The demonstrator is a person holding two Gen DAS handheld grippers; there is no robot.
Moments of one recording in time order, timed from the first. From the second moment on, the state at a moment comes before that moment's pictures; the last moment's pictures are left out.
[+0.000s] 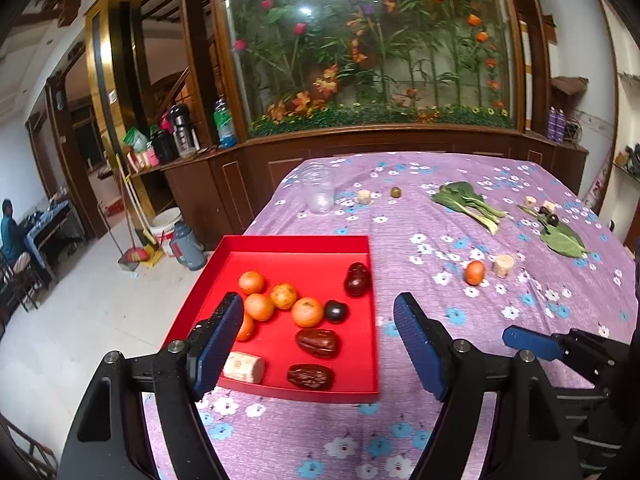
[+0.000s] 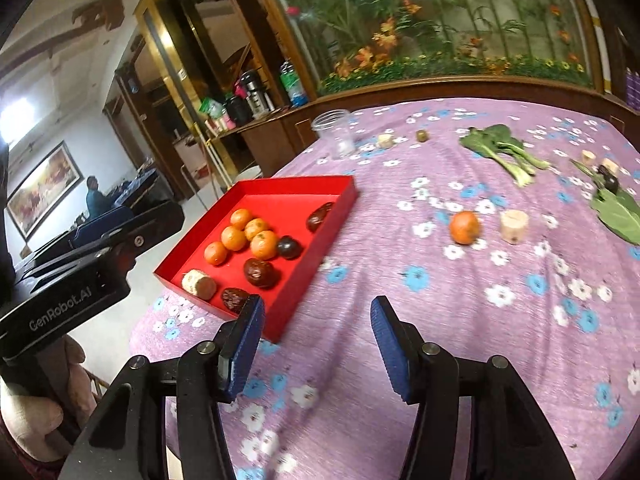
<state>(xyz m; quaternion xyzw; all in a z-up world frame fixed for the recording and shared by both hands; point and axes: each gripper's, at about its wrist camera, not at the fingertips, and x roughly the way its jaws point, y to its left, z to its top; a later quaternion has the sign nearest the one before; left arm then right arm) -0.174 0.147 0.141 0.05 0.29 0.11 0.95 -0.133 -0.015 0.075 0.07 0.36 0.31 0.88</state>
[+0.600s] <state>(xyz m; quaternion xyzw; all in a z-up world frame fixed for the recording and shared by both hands) -0.144 0.098 0.117 0.10 0.33 0.07 0.94 -0.107 -0.092 0.049 0.11 0.39 0.25 0.88</state>
